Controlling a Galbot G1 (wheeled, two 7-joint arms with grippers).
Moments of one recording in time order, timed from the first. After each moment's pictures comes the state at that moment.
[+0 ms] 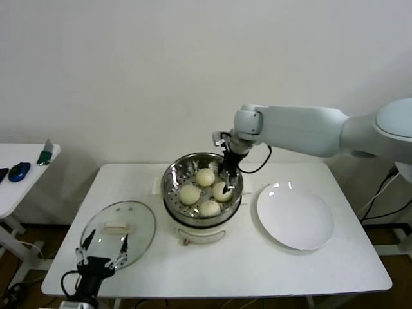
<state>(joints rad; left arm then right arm) 1.82 -1.36 -0.70 -2.15 -0.01 -0.02 -0.01 0.73 1.21 -1.63 1.14 0.88 -0.31 -0.92</state>
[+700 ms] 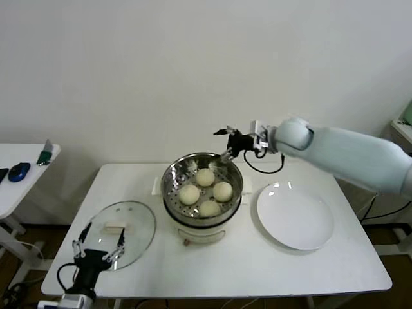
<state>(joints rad) 1.76 -1.37 -0.71 -2.14 0.07 -0.01 0.00 0.36 0.81 -1.14 1.39 0.86 0.04 -0.33</state>
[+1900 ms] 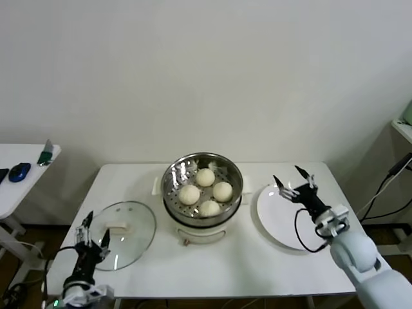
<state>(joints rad) 1.67 -1.33 -0.69 -2.05 1.11 0.14 0.02 -1.19 0.88 0.40 1.73 0.49 0.02 -0.09</state>
